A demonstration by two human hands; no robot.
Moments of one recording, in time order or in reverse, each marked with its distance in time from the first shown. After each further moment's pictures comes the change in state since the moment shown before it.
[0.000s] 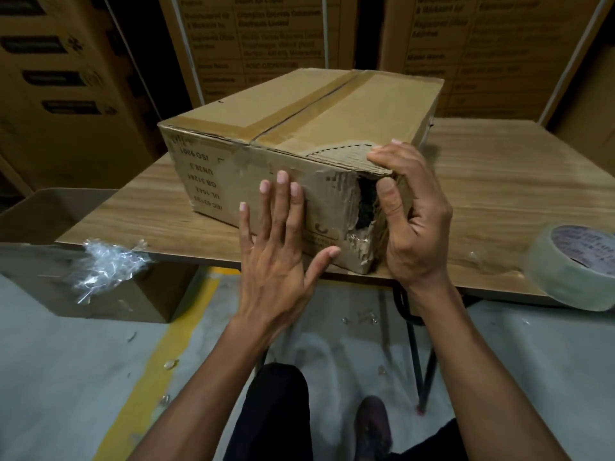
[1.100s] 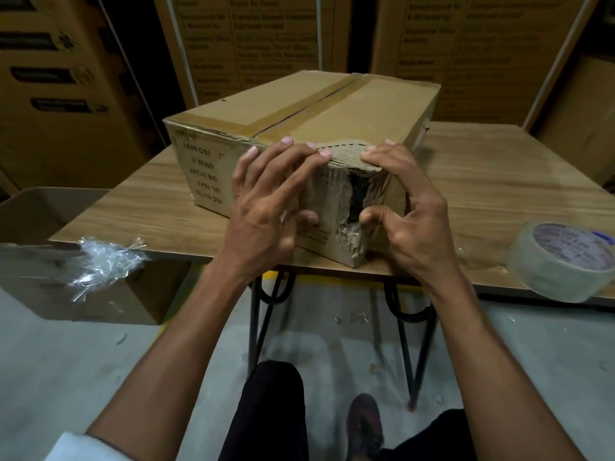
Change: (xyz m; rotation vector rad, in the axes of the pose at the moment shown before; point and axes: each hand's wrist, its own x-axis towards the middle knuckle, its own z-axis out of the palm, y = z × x) left_hand 0.061 -0.026 -0.023 -0.213 0.104 0.241; right_hand 0.007 0.005 -0.020 -0.066 -0.244 0.020
